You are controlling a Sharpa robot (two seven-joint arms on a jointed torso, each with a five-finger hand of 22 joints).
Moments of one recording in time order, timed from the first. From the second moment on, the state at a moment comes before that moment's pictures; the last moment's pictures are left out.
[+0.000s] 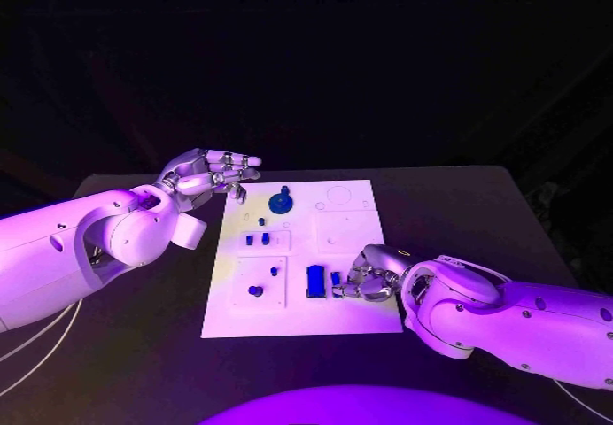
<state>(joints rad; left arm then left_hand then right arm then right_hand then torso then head) 1.17 -0.93 0.01 1.52 -0.15 -0.08 0.29 1.41 -0.11 0.42 0.01 0.31 1.02 0.19 0.09 0.10 1.10 0.11 0.27 0.19 1.17 0.02 0.98 0.46 0.17 1.10 0.11 0.79 0.77 1.01 -0.90 -0.11 1.86 -1.42 -0.36 -0.58 1.13 -0.05 0.09 0.24 0.30 1.13 0.02 0.27 0.65 1.47 -0.04 1.37 1.31 1.46 -0.10 1.49 1.31 0.01 1.47 0.01 1.57 1.31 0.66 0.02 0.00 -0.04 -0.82</state>
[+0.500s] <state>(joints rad) 1.17 -0.93 0.01 1.52 -0.15 -0.08 0.29 1.41 -0.11 0.42 0.01 0.31 1.02 0.19 0.09 0.10 1.10 0.11 0.28 0.19 1.17 0.02 0.98 0.46 0.17 1.10 0.11 0.79 0.77 1.00 -0.89 -0.11 1.83 -1.43 -0.36 -0.58 1.14 -0.05 0.09 0.23 0.30 1.13 0.02 0.27 0.66 1.47 -0.04 1.38 1.31 1.46 -0.10 1.49 1.31 0.01 1.47 0.01 1.57 1.31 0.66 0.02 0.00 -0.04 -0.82</state>
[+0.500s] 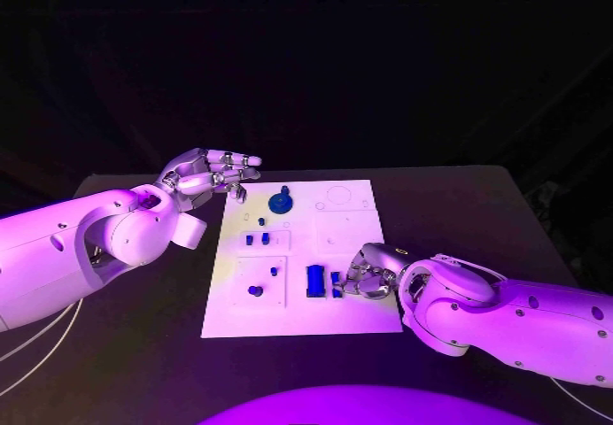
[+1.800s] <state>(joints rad) 1.14 -0.74 0.00 1.27 0.05 -0.30 0.37 1.35 -0.08 0.22 0.07 0.18 0.93 0.16 0.07 0.06 0.97 0.20 0.06 0.06 0.89 0.18 0.13 0.07 0.17 0.78 0.29 0.10 0.29 1.17 -0.71 -0.10 1.22 -0.27 -0.34 0.24 1.37 0.00 -0.02 0.13 0.16 0.89 0.14 0.06 0.19 0.97 0.18 0.07 0.15 0.96 0.15 0.06 0.14 0.19 0.79 0.29 0.06 0.40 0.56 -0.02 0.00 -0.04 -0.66</state>
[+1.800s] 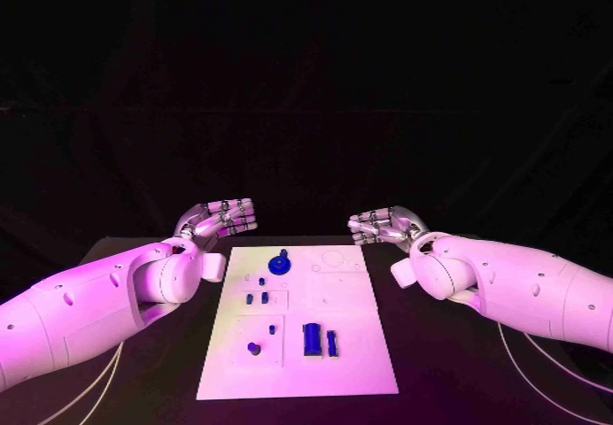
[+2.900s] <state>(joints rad) 1.05 -0.78 0.00 1.57 0.02 -0.72 0.48 0.39 0.00 0.02 0.00 0.01 0.26 0.00 0.01 0.00 0.27 0.01 0.01 0.00 0.25 0.01 0.01 0.00 0.03 0.22 0.06 0.00 0.04 1.05 -0.78 0.00 1.57 -0.03 -0.72 0.47 0.39 0.00 0.00 0.01 0.01 0.25 0.00 0.01 0.00 0.28 0.01 0.01 0.00 0.27 0.00 0.01 0.00 0.03 0.22 0.06 0.00 0.10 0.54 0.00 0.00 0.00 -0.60</state>
